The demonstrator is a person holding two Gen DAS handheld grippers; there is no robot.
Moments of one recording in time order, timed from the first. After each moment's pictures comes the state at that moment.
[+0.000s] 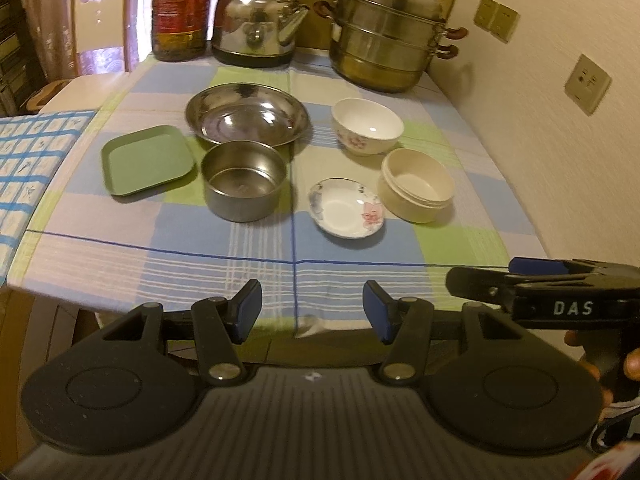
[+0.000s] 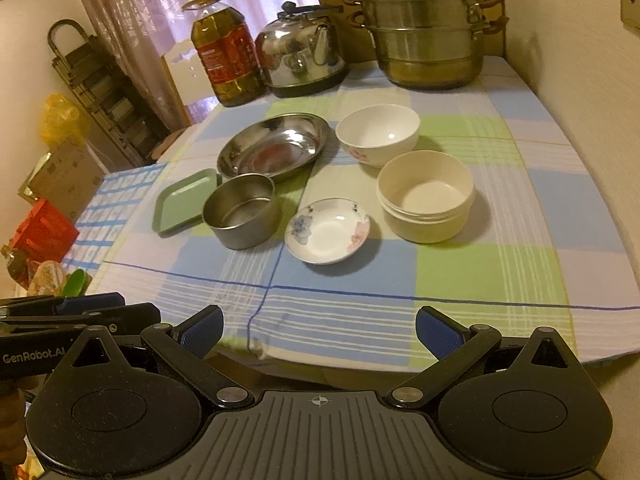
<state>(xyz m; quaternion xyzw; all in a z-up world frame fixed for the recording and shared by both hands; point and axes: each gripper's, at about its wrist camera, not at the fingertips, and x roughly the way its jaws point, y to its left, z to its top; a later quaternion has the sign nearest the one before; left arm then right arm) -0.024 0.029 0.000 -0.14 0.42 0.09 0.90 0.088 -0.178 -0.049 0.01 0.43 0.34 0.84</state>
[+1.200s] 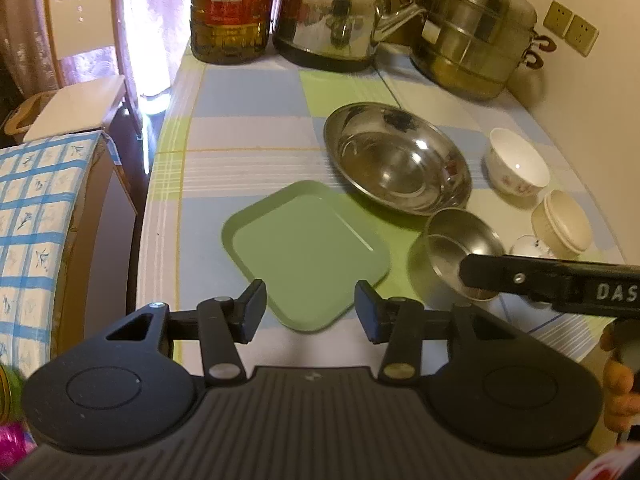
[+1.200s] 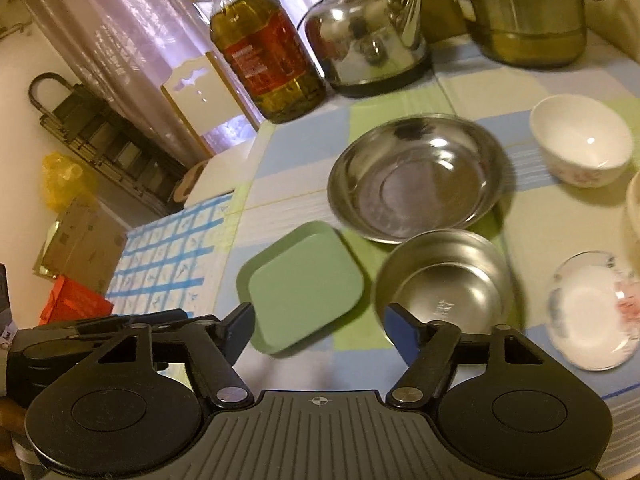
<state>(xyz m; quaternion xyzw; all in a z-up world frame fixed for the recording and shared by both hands) 0.081 0.322 -0.040 -0.10 0.46 0.03 0.88 0.150 0.097 -0.074 0.12 0.45 0.32 0.82</state>
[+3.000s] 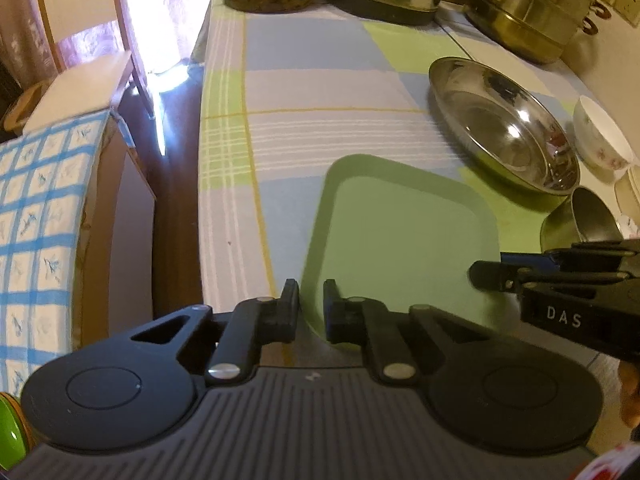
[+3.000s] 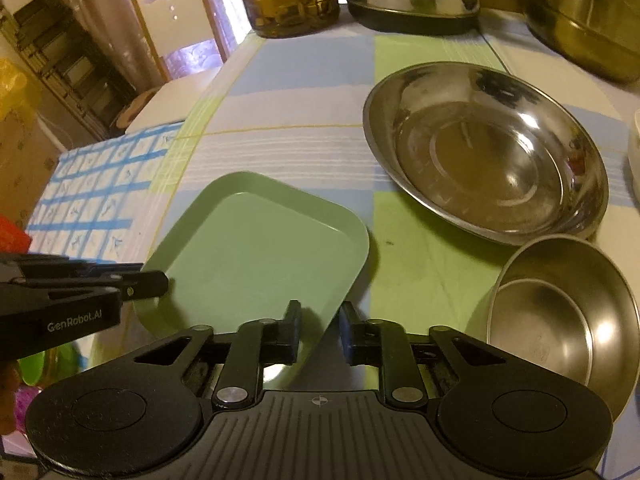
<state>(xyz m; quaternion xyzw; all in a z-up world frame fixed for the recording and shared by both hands) 0.129 0.408 -0.119 -0.06 0.50 0.04 0.86 0.172 0.228 -0.155 -0.04 0.49 0.27 0.83</state>
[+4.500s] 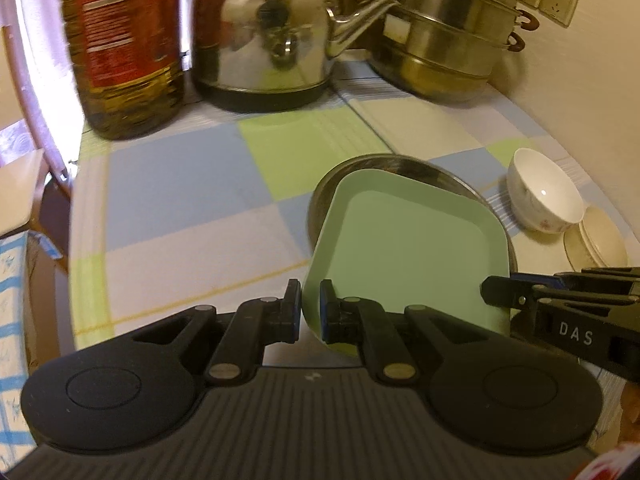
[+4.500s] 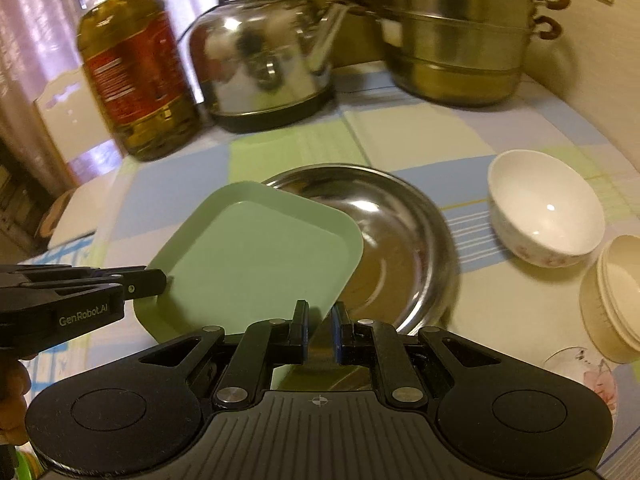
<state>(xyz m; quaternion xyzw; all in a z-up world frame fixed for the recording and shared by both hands) 0.261 0.346 -0.082 -0.02 0.44 -0.08 0.89 0.235 0.155 -0.099 0.05 0.44 0.12 0.89</state>
